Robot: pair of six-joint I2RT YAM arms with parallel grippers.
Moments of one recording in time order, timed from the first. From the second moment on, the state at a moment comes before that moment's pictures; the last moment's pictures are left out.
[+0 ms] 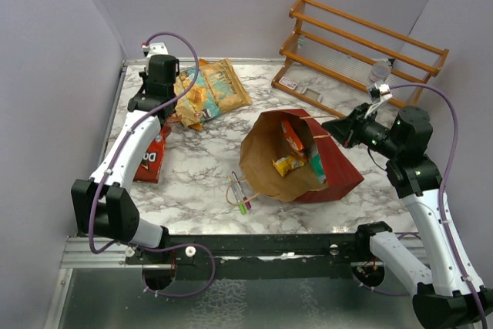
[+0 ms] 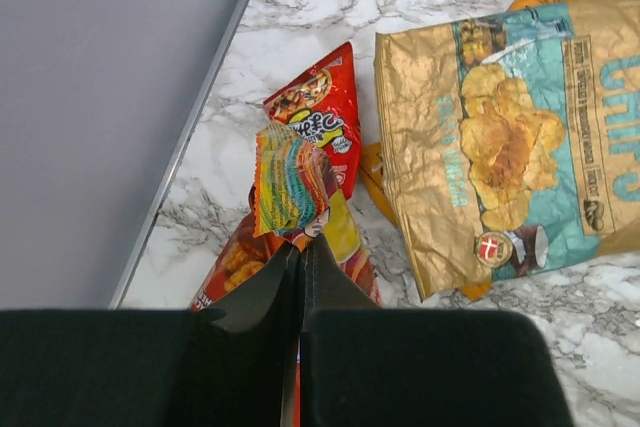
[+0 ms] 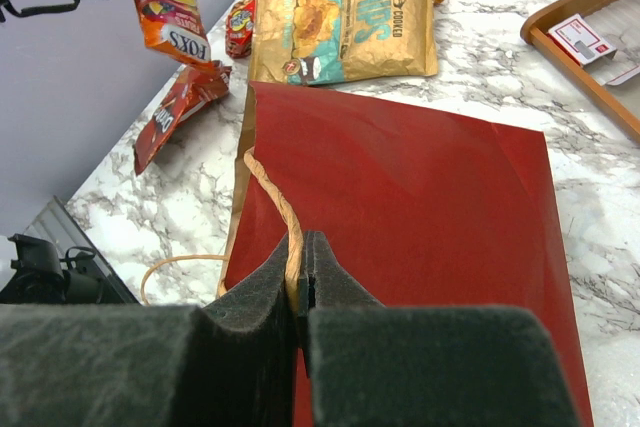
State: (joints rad) left arm -0.20 1.44 1.33 -0.45 -0.57 -0.15; right arm 0.15 0.79 0.94 -0.33 -0.59 0.28
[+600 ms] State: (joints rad) left arm 0.13 1.54 1.16 -0.23 -0.04 -0.41; right arm 0.15 0.78 0.94 -0.34 -0.59 0.28
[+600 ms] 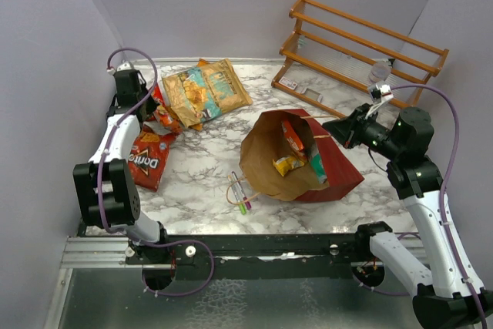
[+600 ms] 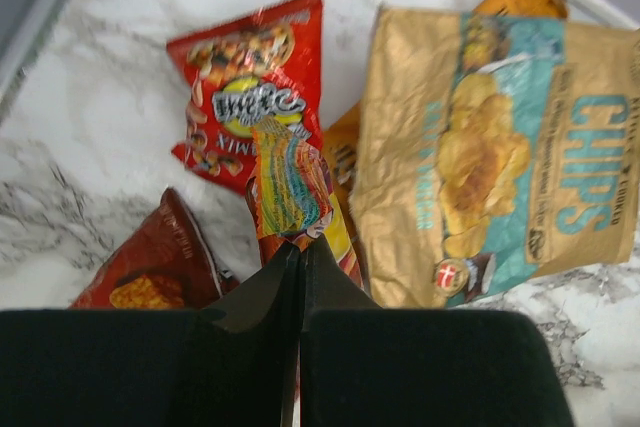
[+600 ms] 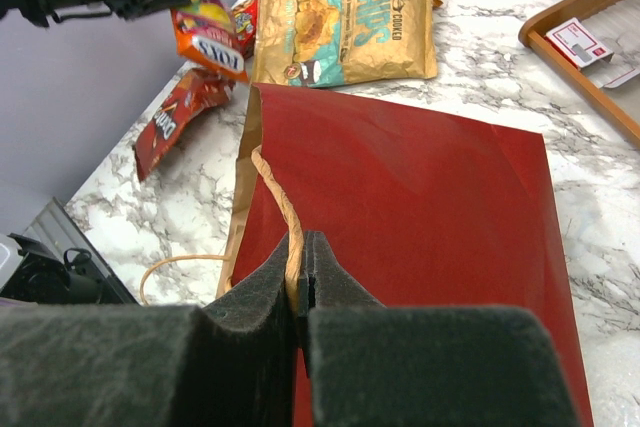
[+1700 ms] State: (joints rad) left arm 0.15 1.06 0.81 -0.18 0.37 -0.56; right arm 0.15 0.78 0.94 -0.34 -0.59 0.28
